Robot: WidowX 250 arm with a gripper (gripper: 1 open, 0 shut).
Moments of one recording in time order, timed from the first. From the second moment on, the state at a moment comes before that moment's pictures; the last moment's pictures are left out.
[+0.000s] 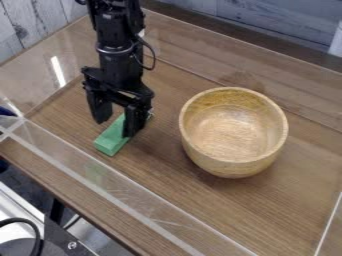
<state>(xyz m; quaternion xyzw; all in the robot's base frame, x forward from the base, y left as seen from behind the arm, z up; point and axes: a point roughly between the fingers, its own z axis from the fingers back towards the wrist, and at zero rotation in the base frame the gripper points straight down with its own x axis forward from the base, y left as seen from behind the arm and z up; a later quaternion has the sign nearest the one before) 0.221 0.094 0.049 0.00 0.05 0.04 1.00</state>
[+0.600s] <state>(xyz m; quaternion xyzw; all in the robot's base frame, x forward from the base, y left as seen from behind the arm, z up) 0.222 0.094 0.048 0.00 0.05 0.05 1.00</state>
